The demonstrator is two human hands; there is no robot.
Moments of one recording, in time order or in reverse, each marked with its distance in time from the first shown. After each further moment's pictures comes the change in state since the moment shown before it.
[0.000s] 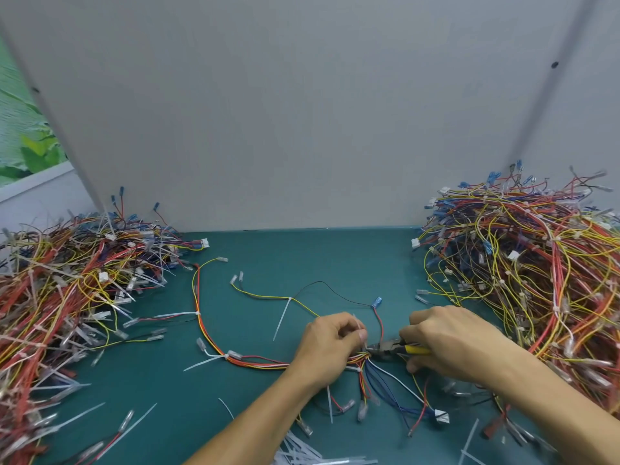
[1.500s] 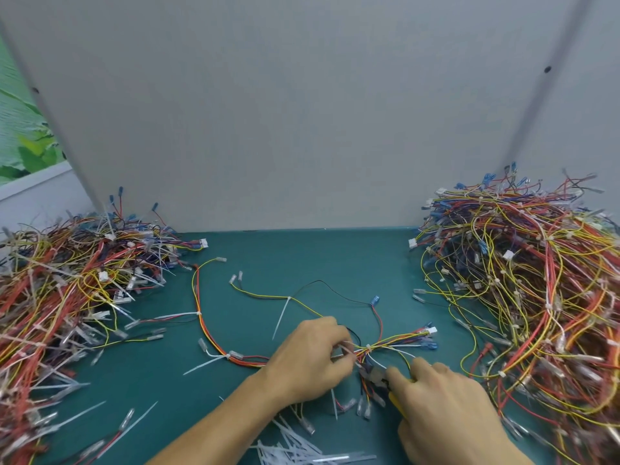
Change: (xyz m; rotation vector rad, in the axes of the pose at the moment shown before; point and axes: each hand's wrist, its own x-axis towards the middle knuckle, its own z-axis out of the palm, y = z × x) left_hand -0.025 0.011 -0.036 0.566 -0.085 0.430; right_hand -0.048 -0.099 -0.014 0.126 0.075 0.317
